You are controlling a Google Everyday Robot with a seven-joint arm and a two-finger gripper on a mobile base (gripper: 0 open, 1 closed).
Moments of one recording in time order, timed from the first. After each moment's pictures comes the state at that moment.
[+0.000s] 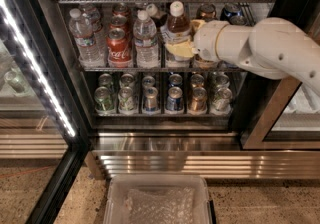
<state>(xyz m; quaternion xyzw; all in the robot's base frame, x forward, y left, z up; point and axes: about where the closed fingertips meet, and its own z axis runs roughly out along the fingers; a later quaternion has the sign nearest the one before) 0.669 -0.058 0.916 -0.43 0.66 0.12 0.60</state>
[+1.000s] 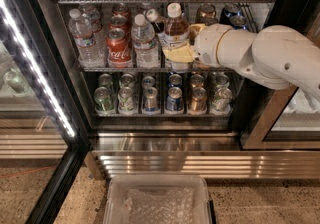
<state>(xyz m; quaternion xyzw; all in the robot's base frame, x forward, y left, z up) 0.648 -0.060 0.926 -0.41 0.66 0.12 0.62</state>
